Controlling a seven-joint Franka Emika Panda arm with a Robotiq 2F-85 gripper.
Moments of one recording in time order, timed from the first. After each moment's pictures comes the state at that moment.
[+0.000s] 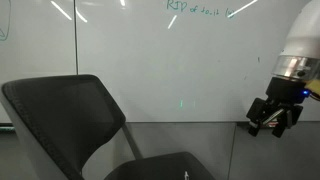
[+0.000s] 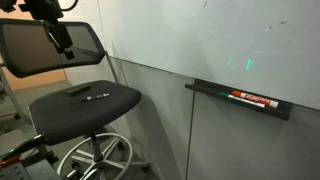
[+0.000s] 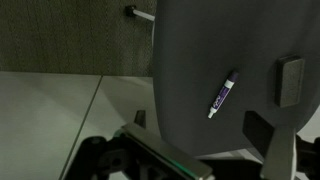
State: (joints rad) arm 0.15 -0.64 0.25 -2.80 0.21 2.37 0.33
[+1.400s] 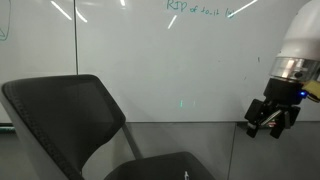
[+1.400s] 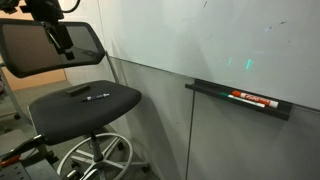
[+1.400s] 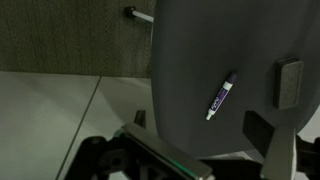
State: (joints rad) arm 0.16 -0.62 0.25 -2.79 0.21 2.38 0.33
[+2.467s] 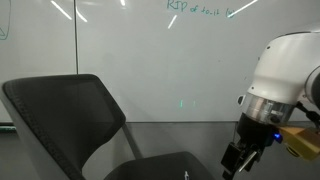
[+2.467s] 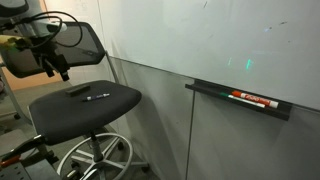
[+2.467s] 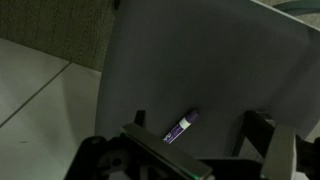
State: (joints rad) arm 0.28 -0.26 0.39 -2.77 0.13 2.72 0.33
